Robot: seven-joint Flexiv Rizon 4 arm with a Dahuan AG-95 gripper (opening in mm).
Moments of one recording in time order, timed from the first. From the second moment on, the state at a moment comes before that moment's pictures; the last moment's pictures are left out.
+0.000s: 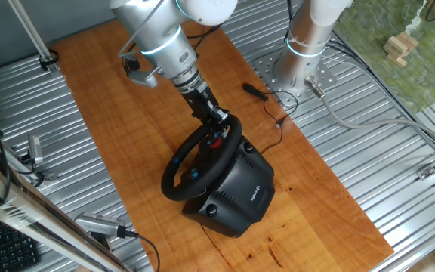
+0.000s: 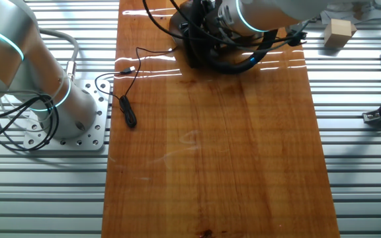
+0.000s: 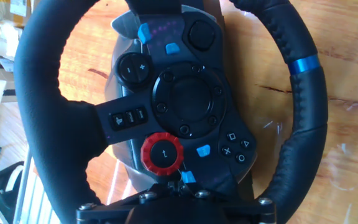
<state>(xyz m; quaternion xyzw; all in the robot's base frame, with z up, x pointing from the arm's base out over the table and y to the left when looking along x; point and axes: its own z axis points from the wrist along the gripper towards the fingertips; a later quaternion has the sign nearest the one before) 0.397 0.177 0.161 0.20 -0.93 -0.28 0.09</state>
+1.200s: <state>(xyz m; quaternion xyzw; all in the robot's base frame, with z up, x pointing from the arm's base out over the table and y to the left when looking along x) 0.395 0.165 0.171 0.23 -0.92 -0.30 0.12</state>
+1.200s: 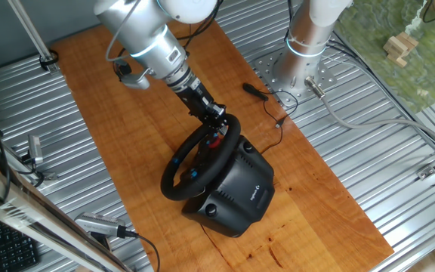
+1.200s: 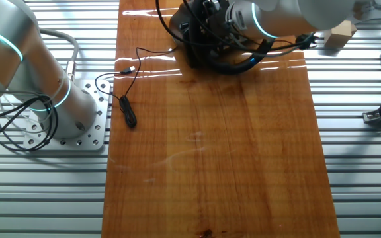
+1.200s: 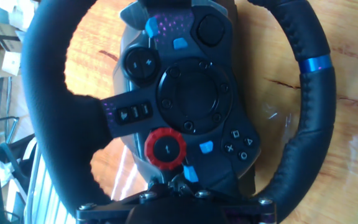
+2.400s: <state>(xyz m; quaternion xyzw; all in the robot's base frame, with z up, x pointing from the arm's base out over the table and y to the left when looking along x) 0.404 0.165 0.166 0.25 -0.91 -0.31 0.12</state>
